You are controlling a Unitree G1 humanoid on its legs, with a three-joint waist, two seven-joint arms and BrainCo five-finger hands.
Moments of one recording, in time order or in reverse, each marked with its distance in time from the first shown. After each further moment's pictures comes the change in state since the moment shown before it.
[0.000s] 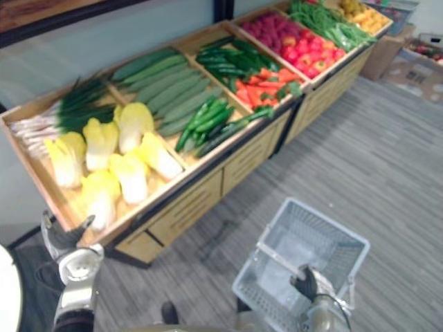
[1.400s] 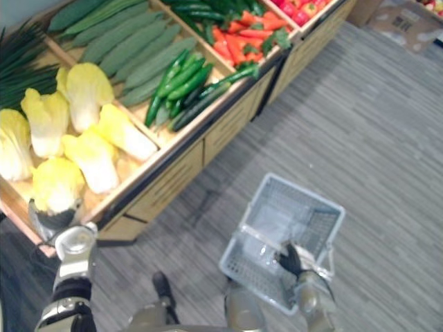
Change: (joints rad) left arm -0.237 0.086 0.057 0.219 -0.041 0.008 0.097; right arm -0.125 -0.044 0.137 0.002 0.010 -0.058 -0.047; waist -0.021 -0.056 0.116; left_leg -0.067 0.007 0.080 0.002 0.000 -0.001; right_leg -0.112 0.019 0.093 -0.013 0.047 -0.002
